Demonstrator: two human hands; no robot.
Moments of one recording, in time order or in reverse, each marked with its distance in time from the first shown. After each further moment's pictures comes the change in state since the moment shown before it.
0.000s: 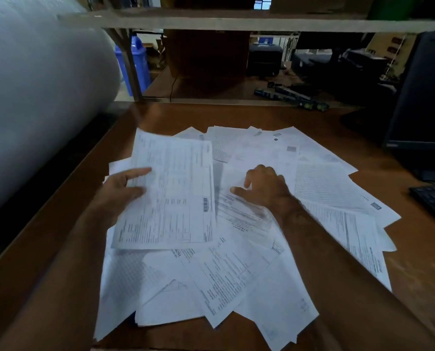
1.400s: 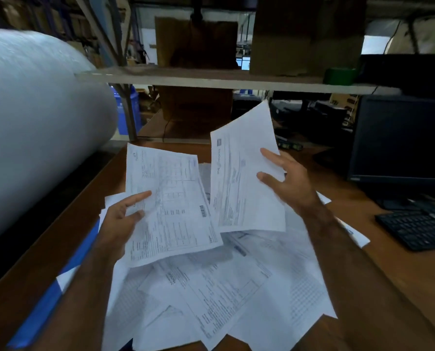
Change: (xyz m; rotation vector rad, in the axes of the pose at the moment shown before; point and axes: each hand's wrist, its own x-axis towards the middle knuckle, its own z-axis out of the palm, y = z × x) left_hand -0.016 0.000 0.014 -0.096 0.083 0.132; right_hand -0.050 0.042 -0.103 0.836 0.500 -0.243
